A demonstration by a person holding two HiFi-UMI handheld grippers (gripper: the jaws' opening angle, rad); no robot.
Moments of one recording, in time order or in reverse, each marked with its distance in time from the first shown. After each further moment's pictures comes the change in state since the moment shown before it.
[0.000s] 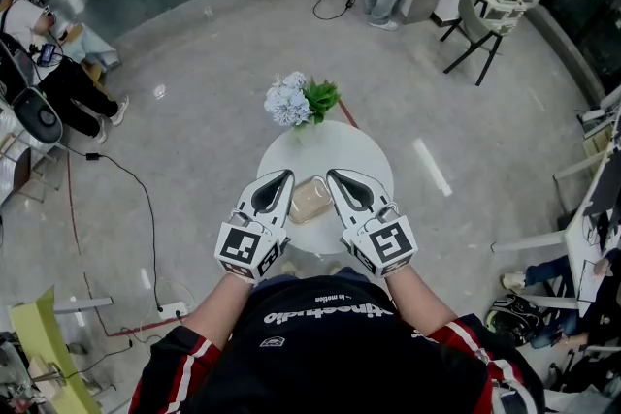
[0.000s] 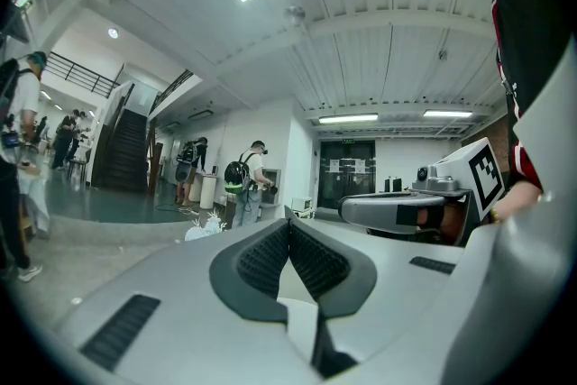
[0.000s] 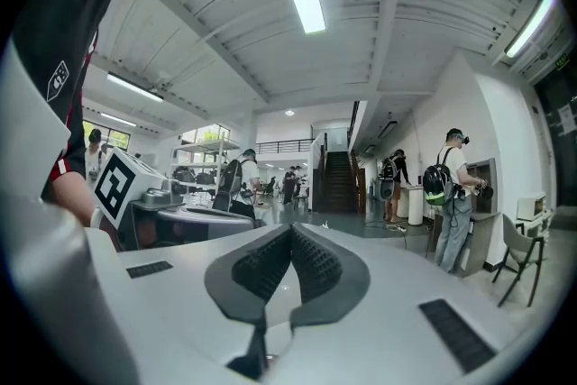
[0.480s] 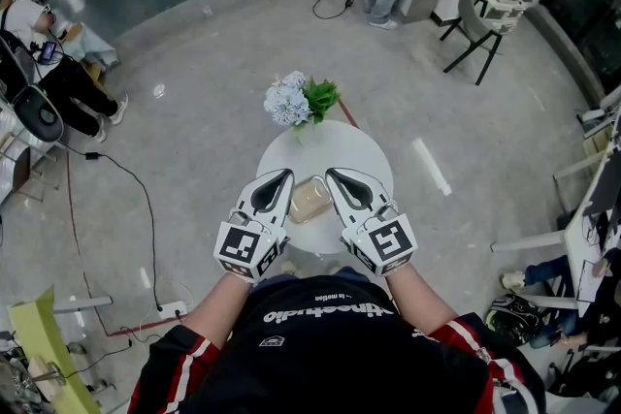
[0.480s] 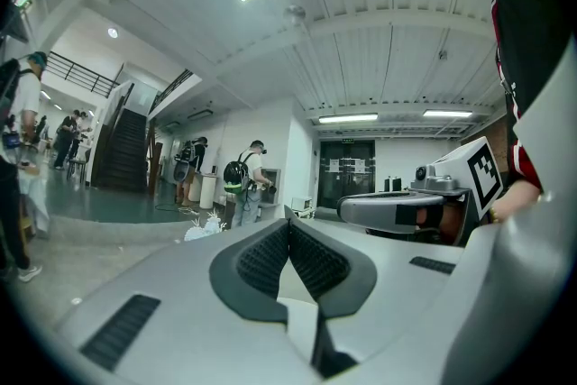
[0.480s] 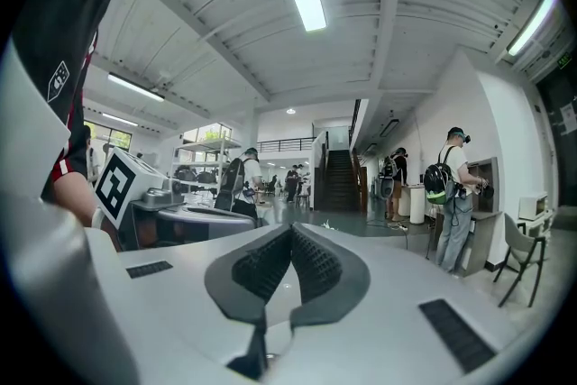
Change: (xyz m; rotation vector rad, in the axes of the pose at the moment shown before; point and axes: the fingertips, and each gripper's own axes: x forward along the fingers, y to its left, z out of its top) left arm 0.001 0.001 0.001 0.004 0.003 -0.002; right arm 0.003 0.000 0.000 0.000 0.009 0.011
